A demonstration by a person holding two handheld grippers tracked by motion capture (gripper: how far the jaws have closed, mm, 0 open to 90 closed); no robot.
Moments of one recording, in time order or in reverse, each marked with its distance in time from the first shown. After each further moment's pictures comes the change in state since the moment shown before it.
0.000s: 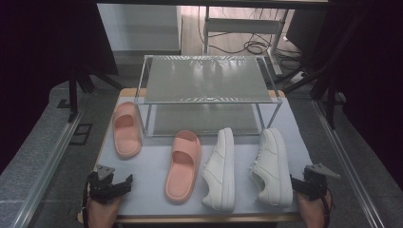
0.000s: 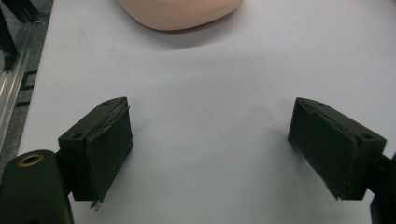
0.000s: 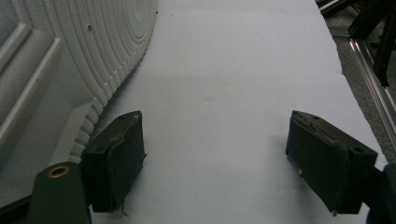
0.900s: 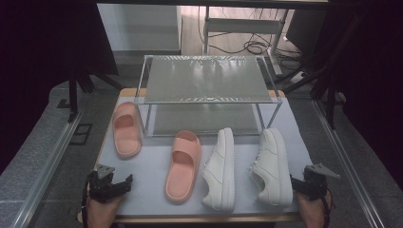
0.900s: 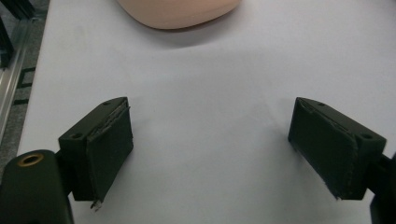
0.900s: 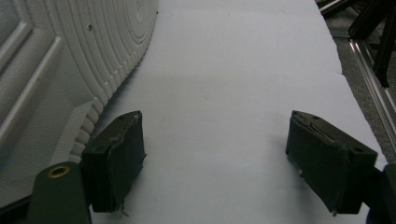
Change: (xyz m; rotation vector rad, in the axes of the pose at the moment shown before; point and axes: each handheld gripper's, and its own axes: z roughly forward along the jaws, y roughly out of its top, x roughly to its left) left arm 0.002 0.002 0.000 0.016 -0.011 0.004; right arm 0.000 0.000 0.000 -0.002 0.001 -0.004
